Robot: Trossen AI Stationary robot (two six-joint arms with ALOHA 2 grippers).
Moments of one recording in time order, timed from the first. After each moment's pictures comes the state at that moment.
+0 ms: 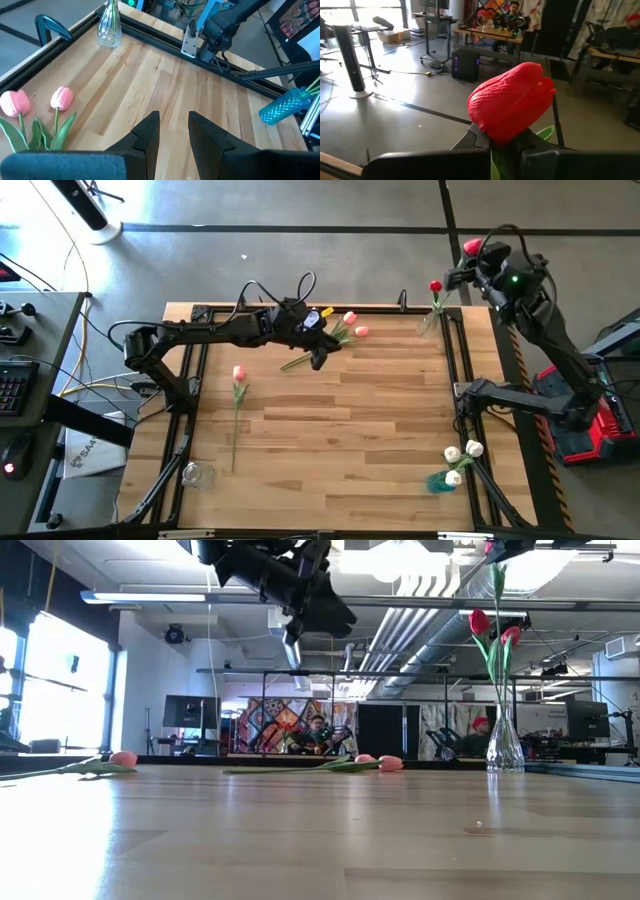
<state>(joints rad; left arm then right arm) 0.30 1.64 1.25 -0.11 0.19 -0.23 -0.84 0.89 1.28 -0.53 0.45 -0.05</state>
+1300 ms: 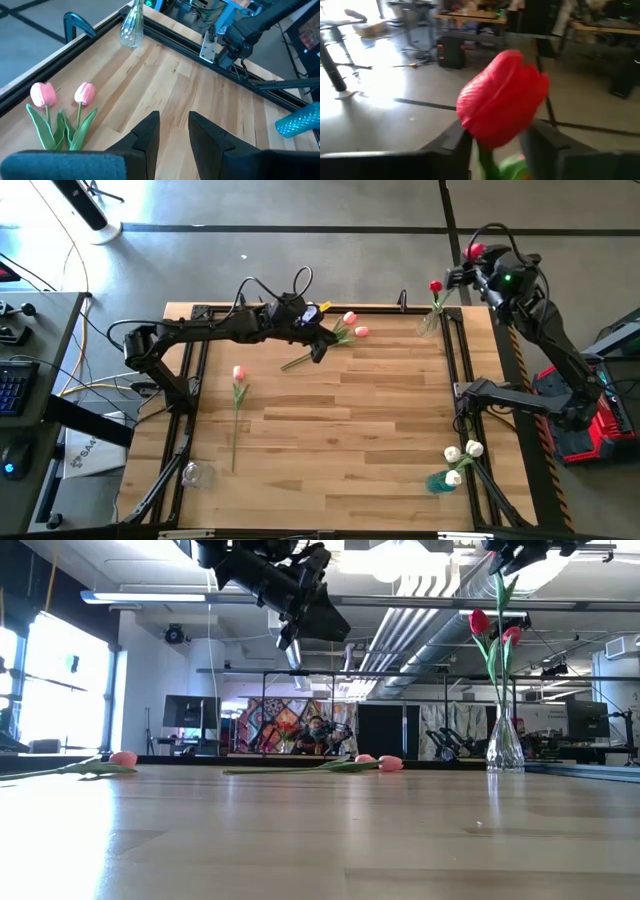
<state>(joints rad) 0.34 1.64 1.25 -0.12 0.14 -0.27 -0.85 0.90 1.27 -0.62 0.54 0.09</state>
